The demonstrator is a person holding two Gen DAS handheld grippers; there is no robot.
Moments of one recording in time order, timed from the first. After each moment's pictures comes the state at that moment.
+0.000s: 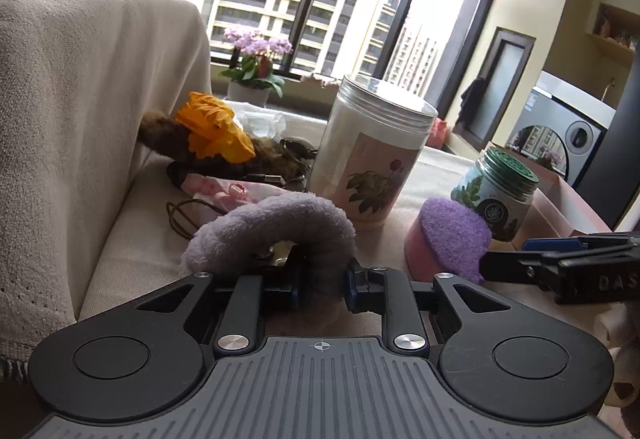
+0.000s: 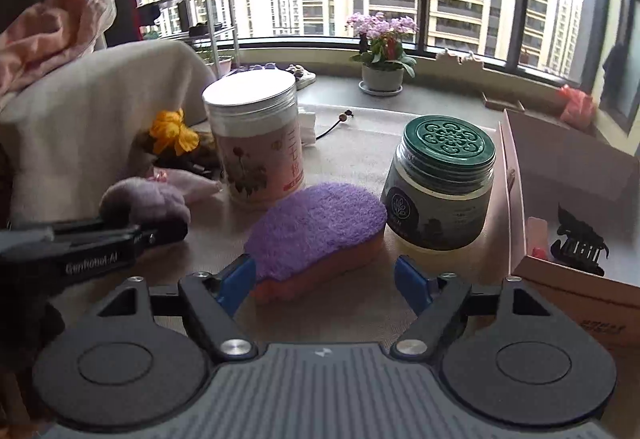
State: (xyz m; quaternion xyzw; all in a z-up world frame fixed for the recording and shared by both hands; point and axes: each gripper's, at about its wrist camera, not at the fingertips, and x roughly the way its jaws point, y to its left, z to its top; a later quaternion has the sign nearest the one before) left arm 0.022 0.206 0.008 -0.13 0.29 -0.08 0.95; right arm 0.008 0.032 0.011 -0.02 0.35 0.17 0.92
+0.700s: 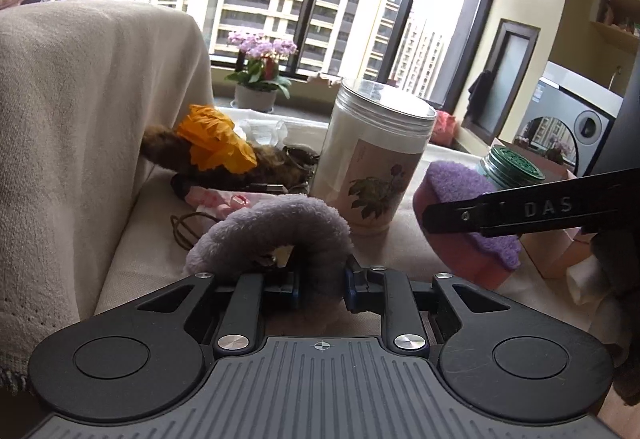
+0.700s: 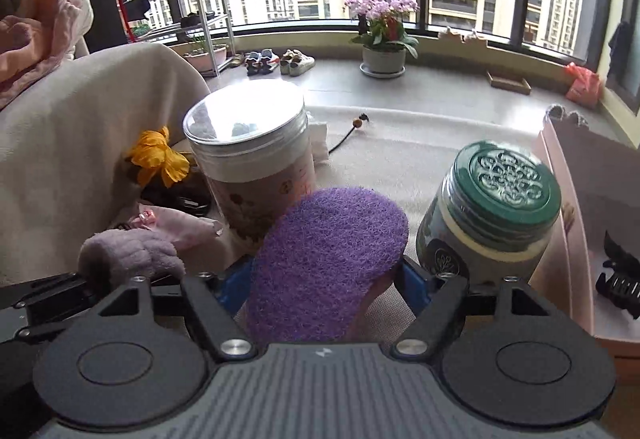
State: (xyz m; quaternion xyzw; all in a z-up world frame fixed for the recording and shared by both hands) left arm 0.025 0.199 0.019 -0.11 0.29 -0.06 0.95; right arm 0.058 0.065 0.016 -0.01 0.37 0.18 0.91
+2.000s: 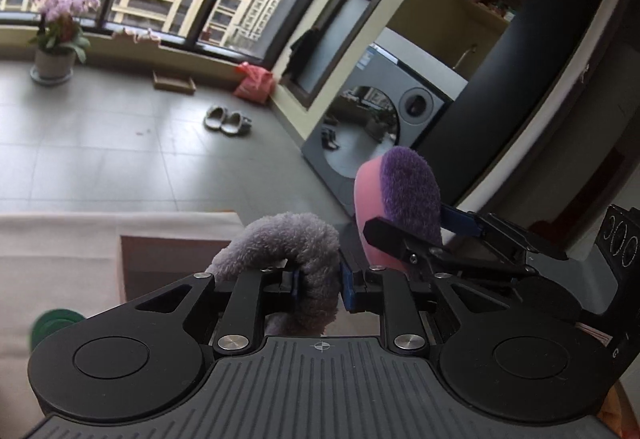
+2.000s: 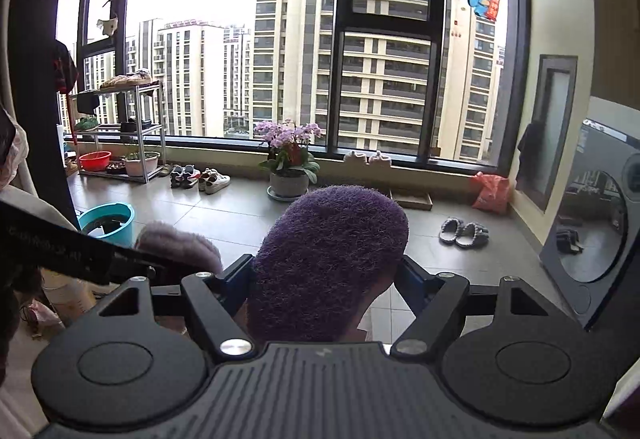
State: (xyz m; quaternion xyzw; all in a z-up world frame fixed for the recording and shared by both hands) left arm 0.175 -0.052 0.151 -0.18 0.35 -0.34 0.86; right arm 0.058 -0.250 0.160 -0.03 0.21 0.10 0.97
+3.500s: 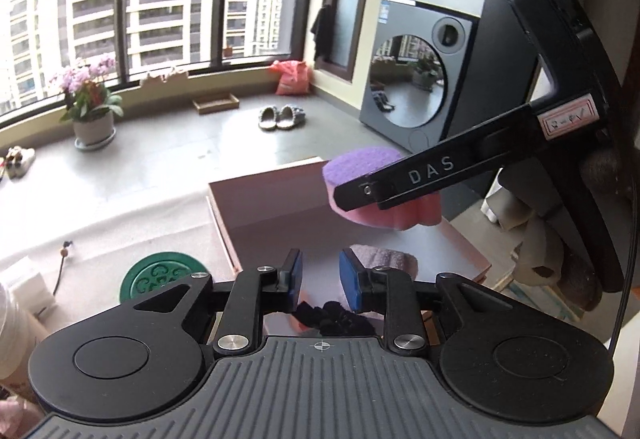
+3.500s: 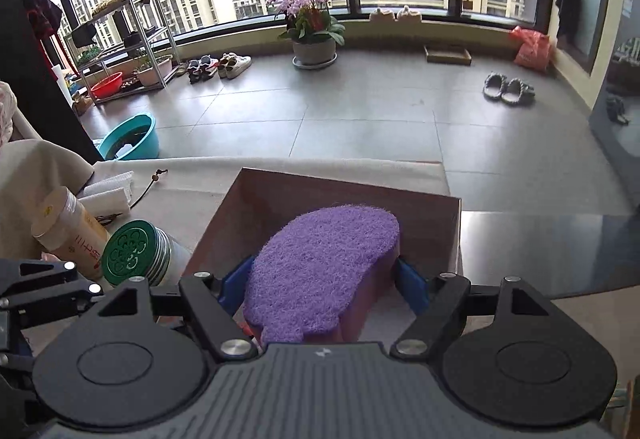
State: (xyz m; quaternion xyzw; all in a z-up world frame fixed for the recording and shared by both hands) left arm 0.133 -0.051 0.087 0.03 0.32 -0.27 0.91; right arm 0.116 -0.197 0.077 0.02 0.41 0.13 0.90
